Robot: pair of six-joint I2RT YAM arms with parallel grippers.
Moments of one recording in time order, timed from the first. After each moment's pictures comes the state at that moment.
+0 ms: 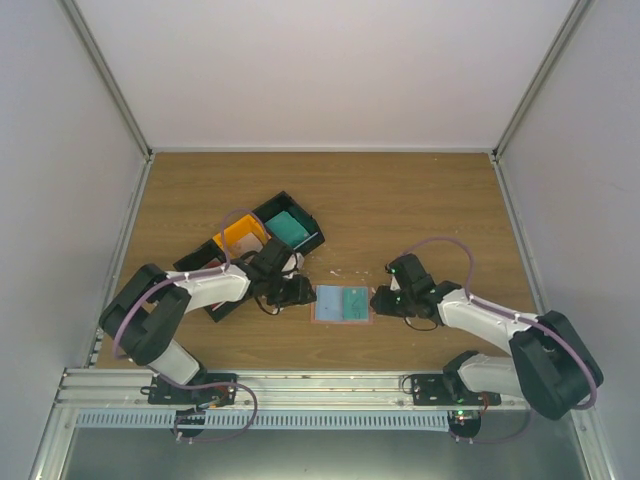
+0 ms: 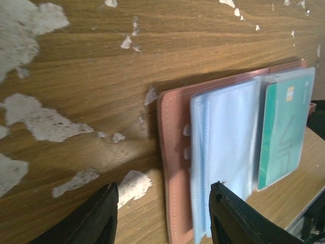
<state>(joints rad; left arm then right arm) -0.65 1.56 0.72 -0.24 0.38 -0.68 0.55 1.23 0.46 -0.29 -0.18 0.62</state>
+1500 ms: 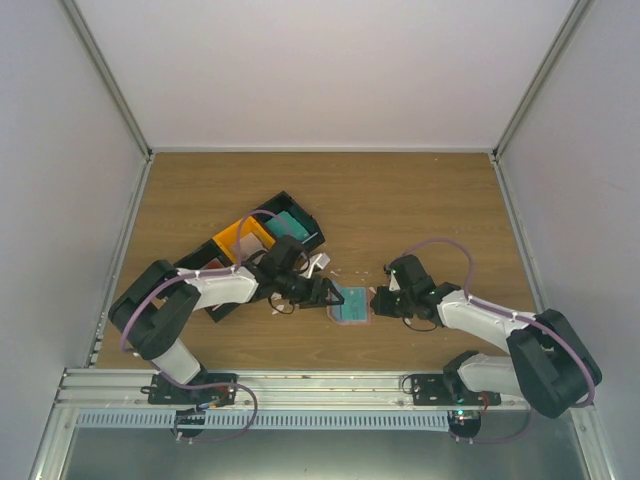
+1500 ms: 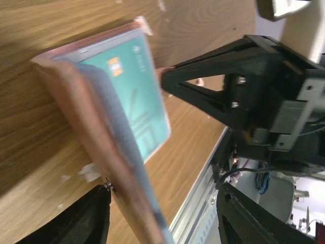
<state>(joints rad) -0.69 1.61 0.72 0.02 0.73 -0.71 0.54 1.24 0.44 -0.23 -0.25 0.64</state>
